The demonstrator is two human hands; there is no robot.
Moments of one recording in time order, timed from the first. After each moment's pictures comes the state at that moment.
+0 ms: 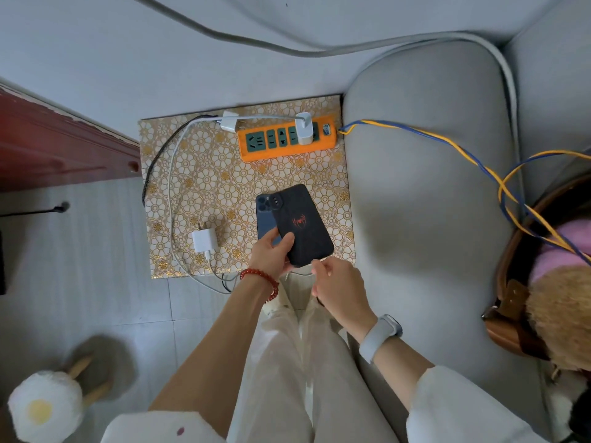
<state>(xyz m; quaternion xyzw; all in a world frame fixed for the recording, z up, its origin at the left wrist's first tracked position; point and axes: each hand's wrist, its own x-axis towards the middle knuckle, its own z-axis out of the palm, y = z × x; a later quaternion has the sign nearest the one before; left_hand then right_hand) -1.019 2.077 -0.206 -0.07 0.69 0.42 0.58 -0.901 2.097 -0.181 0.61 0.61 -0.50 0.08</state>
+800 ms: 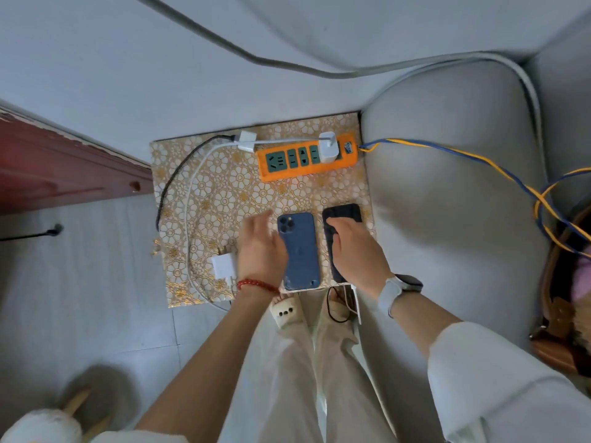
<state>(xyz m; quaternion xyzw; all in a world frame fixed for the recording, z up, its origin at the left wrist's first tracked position) -1.087 2.080 -0.215 0.34 0.86 0.25 0.27 -0.954 2.154 -0.208 0.49 0.78 -0.38 0.10</state>
